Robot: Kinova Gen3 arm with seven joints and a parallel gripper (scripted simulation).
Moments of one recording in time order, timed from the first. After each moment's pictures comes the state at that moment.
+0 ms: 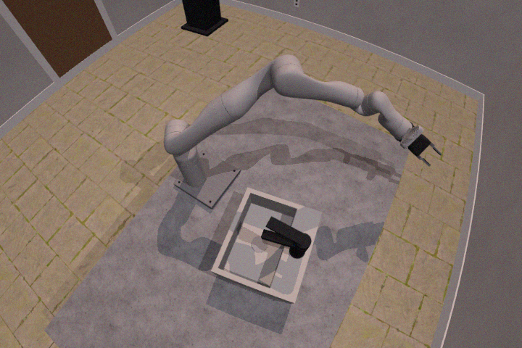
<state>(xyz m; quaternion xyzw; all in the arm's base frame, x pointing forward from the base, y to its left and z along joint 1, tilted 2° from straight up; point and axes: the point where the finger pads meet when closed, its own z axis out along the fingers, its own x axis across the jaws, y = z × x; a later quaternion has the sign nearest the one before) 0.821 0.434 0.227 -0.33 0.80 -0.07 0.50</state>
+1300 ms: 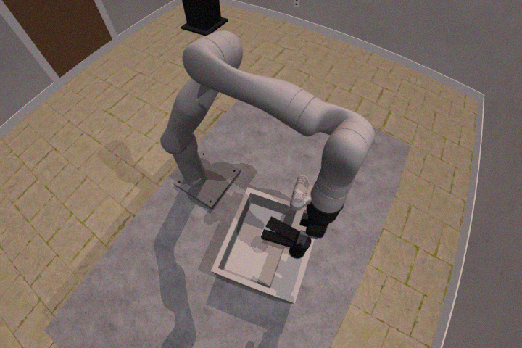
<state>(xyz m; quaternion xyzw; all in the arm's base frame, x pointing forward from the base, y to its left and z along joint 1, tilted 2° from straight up) 0.513 -0.079 0.277 0.60 0.80 -0.06 0.06</state>
